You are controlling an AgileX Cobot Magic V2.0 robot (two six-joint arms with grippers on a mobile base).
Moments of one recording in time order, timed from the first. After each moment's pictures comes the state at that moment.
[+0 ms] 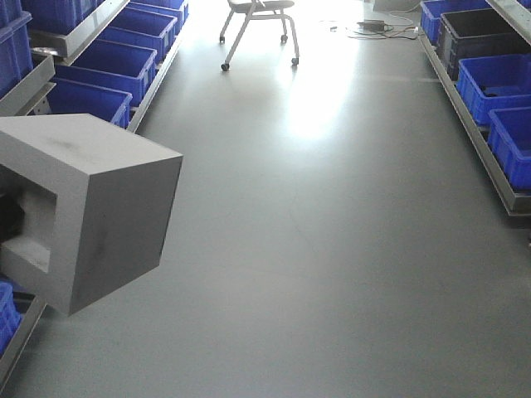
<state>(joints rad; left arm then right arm) -0.61 0.50 -0.46 -0.29 -0.10 0.20 -0.03 -0.01 0.03 0.01 0.22 0.01</state>
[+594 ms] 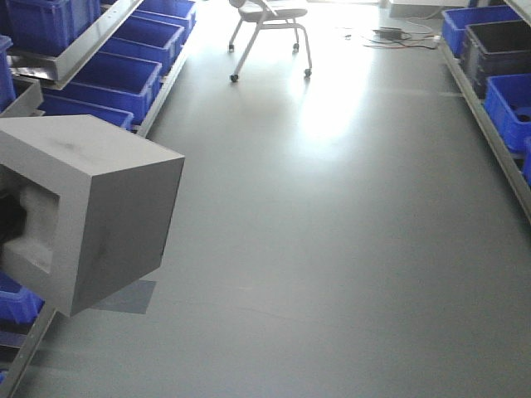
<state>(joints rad) -0.61 0.50 -0.46 -0.29 -0.10 0.20 -0.03 -0.01 0.03 0.01 0.22 0.01</state>
